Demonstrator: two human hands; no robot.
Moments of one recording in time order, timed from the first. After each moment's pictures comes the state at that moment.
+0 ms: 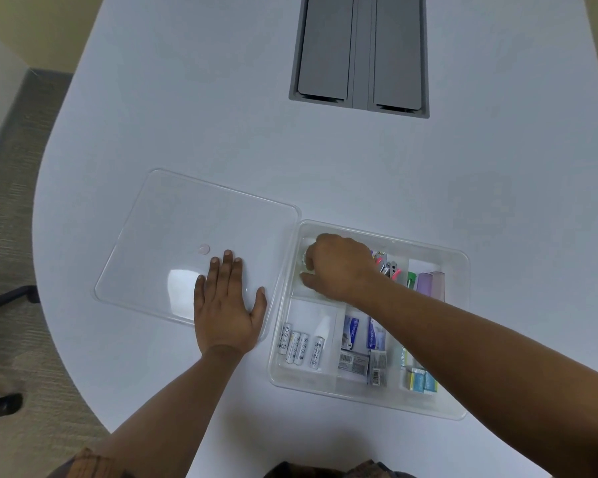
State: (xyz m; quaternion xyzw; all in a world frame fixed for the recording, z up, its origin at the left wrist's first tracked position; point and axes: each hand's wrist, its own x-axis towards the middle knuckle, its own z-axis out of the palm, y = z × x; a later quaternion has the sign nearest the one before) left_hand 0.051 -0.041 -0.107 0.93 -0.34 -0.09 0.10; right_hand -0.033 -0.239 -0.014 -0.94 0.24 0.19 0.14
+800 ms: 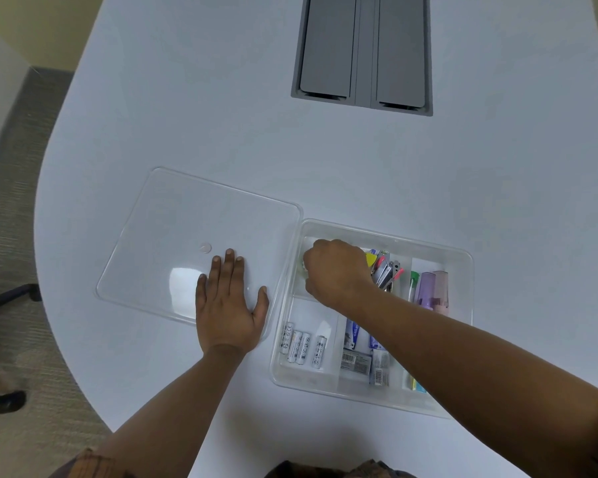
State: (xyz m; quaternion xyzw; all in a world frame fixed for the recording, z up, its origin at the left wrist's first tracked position) left_hand 0.051 -0.041 -0.107 0.93 -0.34 -0.09 0.10; right_hand -0.031 -0.222 -0.027 -0.95 0.24 0.19 0.07
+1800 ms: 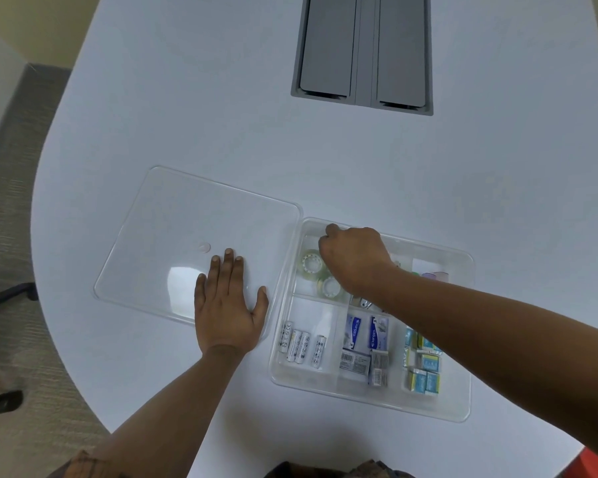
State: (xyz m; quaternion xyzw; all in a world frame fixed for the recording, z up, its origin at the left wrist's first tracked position) left_hand 0.051 -0.041 -0.108 0.93 -0.34 -0.09 0.11; right_hand -0.033 -0.254 -0.002 -0.96 0.14 0.26 -0.02
